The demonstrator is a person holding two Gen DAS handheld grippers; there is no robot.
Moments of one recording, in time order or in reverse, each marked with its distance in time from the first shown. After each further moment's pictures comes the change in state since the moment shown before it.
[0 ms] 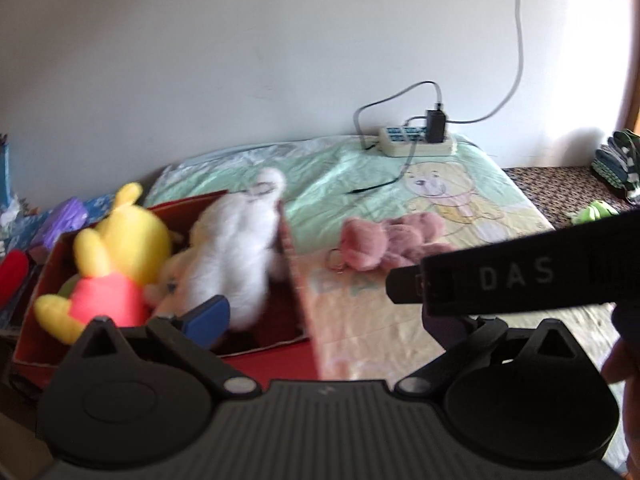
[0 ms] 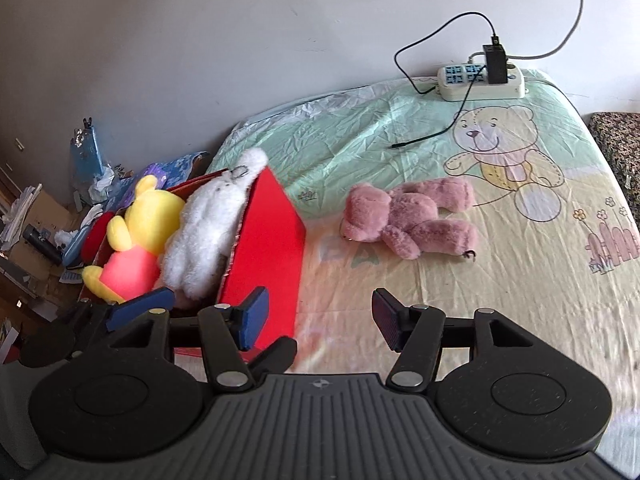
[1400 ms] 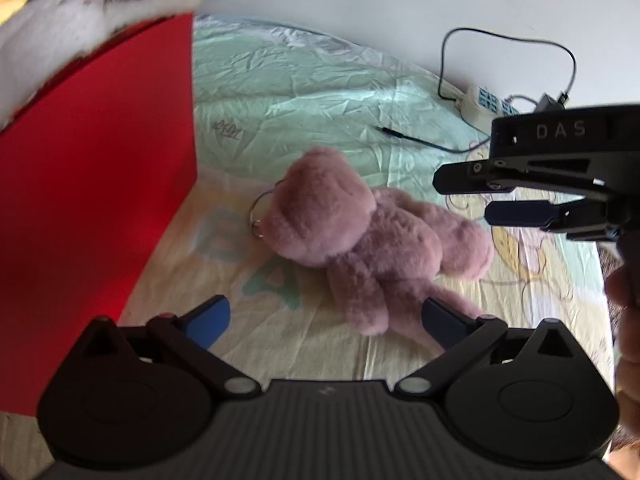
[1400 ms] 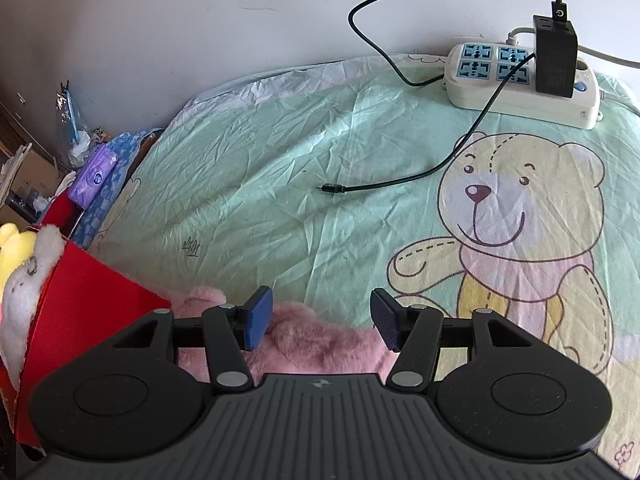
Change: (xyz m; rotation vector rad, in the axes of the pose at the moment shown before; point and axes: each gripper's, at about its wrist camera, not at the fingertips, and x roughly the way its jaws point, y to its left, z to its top) left arm 0.201 -0.051 0.013 -0.563 0.185 0.137; right arm 0.180 -0.129 0.133 -0.134 0.181 0.120
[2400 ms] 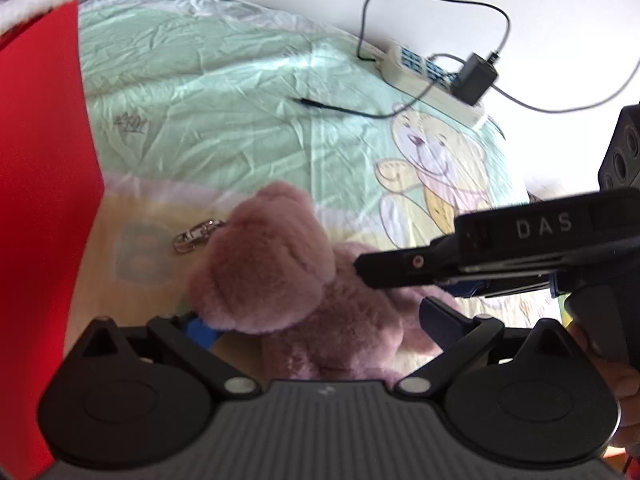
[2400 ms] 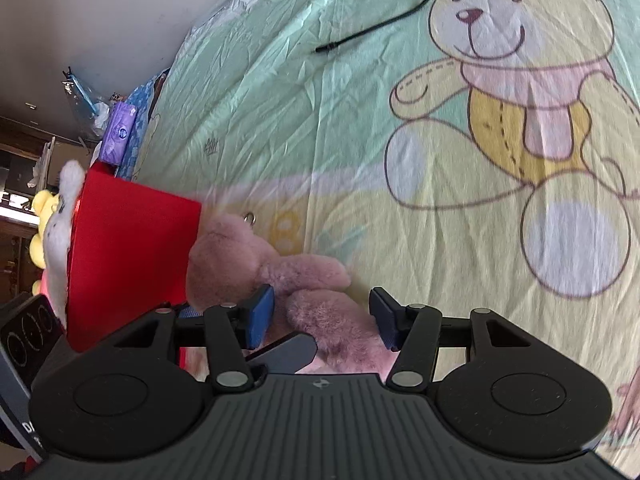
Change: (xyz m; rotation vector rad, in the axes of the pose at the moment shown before) left arm 0.013 -0.001 0.019 0.157 0.151 -0.271; right arm -0.010 -0.024 -0.055 0.211 0.305 0.177
